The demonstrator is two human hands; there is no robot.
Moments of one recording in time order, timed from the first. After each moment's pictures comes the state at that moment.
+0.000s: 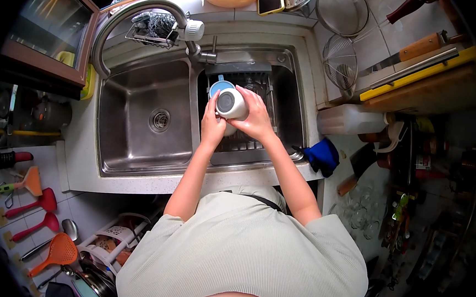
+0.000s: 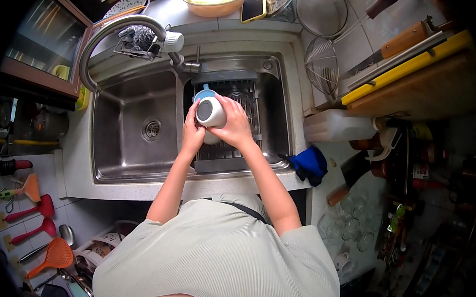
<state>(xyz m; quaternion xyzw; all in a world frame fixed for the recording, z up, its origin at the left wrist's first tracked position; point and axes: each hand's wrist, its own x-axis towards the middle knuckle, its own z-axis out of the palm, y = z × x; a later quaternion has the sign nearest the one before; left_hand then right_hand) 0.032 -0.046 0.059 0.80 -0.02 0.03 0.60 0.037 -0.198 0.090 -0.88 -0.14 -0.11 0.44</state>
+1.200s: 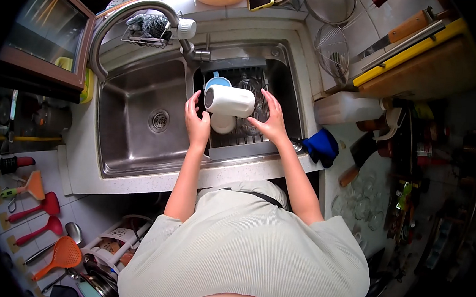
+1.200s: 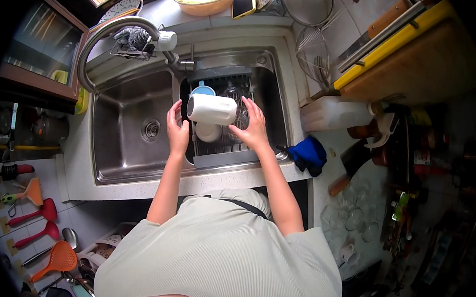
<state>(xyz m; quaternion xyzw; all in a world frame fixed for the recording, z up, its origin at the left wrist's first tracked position) 0.022 -0.022 0.072 0.83 0.02 0.11 0.55 -0.002 -0.252 0.057 -0.90 -0.04 -0.11 0.42</state>
